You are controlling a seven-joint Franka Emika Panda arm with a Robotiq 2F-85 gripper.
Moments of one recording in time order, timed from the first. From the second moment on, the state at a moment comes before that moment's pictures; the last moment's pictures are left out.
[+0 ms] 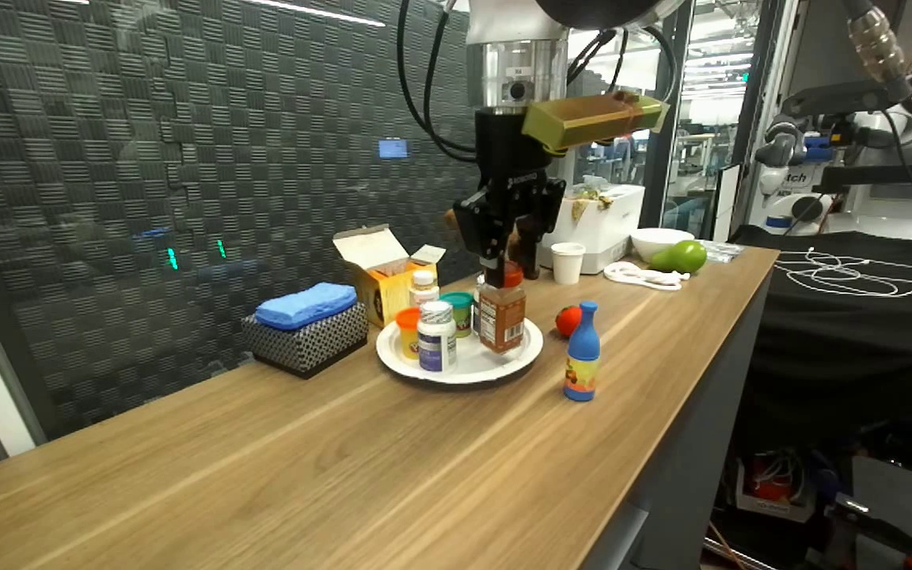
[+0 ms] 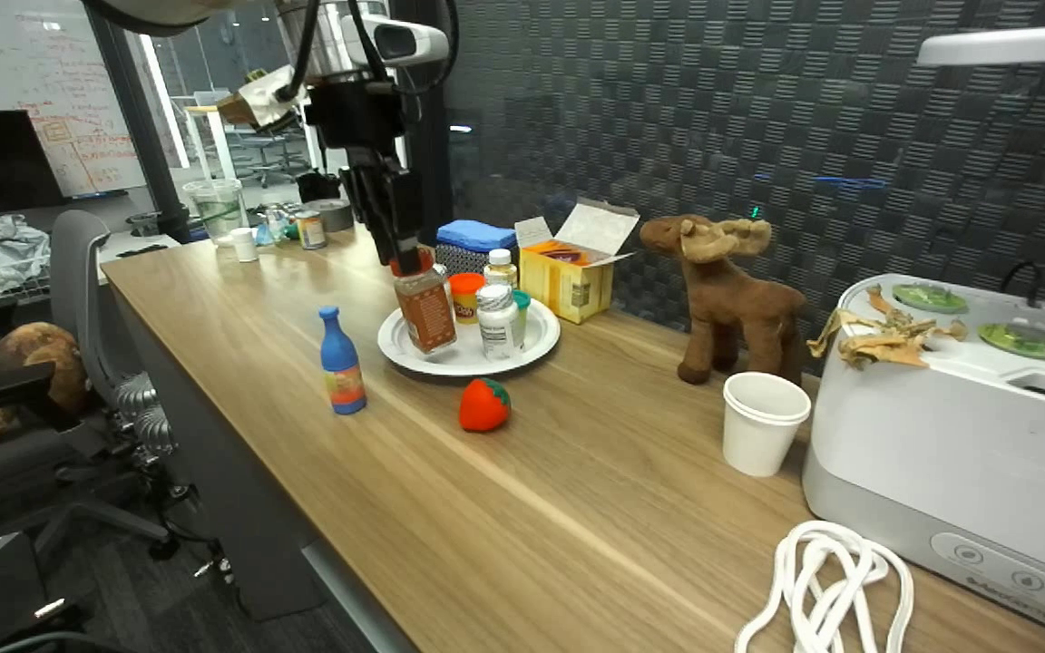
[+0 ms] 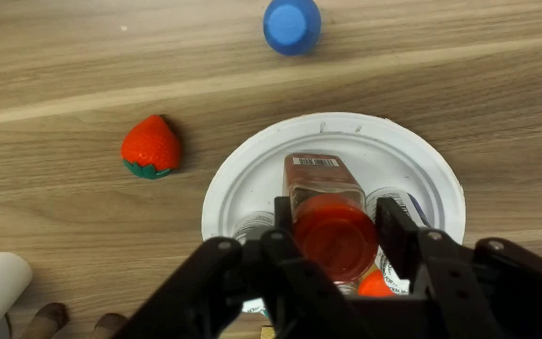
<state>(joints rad) 0.08 0.01 0.09 -2.13 -0.18 2.21 0.41</state>
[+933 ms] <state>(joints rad) 0.08 0.11 0.09 -2.04 -0.18 2.26 0.41</state>
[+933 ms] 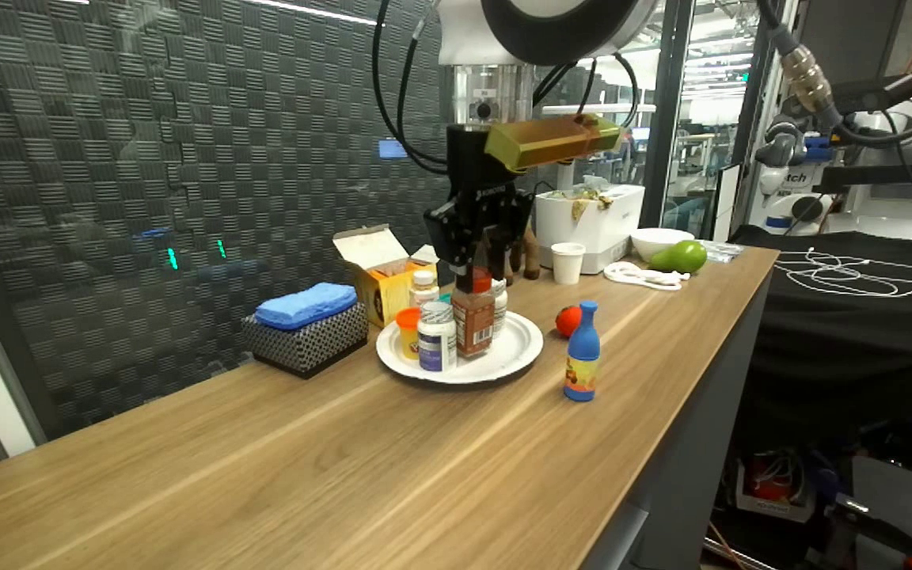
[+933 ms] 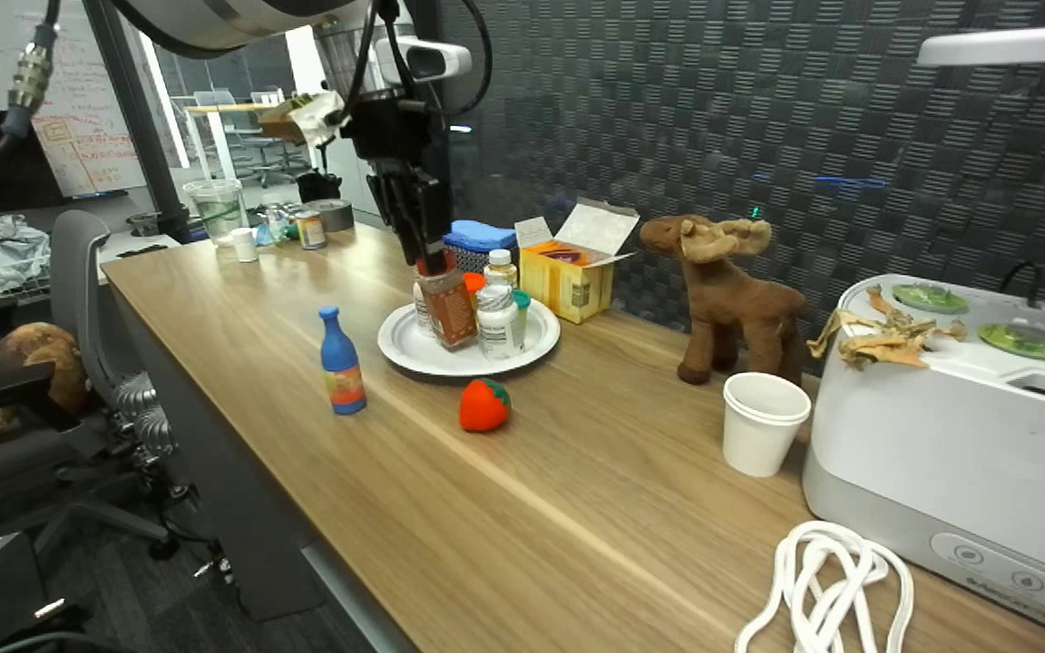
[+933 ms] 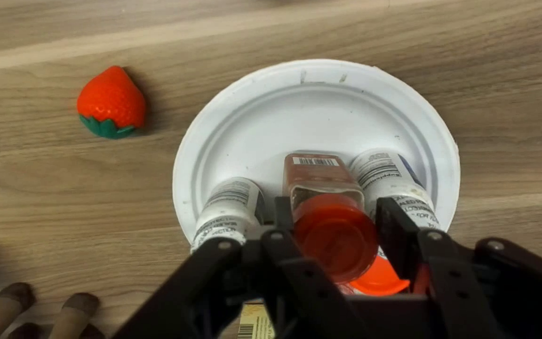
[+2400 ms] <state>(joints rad) 0.11 0.23 0.06 -1.89 -0.19 2.27 0.41</state>
